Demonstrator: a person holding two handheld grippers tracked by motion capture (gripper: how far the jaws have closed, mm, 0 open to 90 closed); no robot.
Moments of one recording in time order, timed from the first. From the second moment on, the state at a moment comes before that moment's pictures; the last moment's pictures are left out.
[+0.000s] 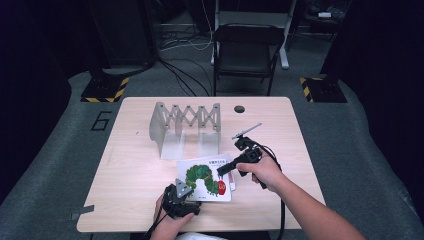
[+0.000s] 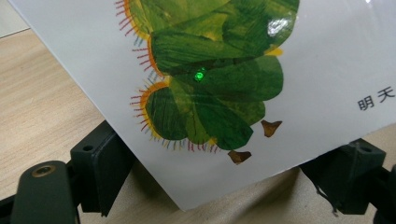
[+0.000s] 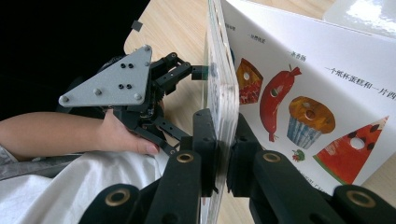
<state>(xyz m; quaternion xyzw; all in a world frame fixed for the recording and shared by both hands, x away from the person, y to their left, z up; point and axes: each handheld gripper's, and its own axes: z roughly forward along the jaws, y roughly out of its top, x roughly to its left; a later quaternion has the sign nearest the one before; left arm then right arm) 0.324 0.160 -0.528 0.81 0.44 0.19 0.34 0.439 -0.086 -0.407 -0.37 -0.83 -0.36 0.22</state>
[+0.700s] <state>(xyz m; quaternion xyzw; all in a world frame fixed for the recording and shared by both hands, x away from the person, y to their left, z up) 0.323 0.161 -0.527 0.82 0.42 0.18 0.35 0.431 -0.095 -0.412 -0.36 -0.83 -0.37 0.21</state>
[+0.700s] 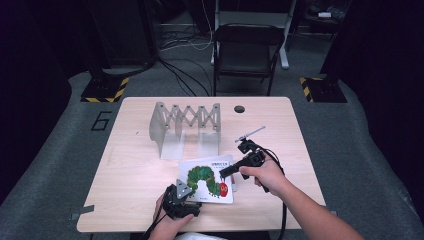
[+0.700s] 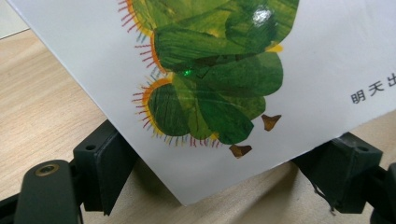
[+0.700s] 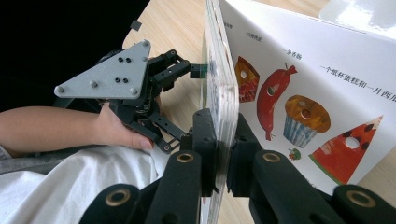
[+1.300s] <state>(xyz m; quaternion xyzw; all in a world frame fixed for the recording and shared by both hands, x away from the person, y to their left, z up) 0.321 0.165 -0.525 0.83 0.40 0.17 0.35 0.429 -0.099 -0.413 -0.34 -0.84 -0.37 0.20</state>
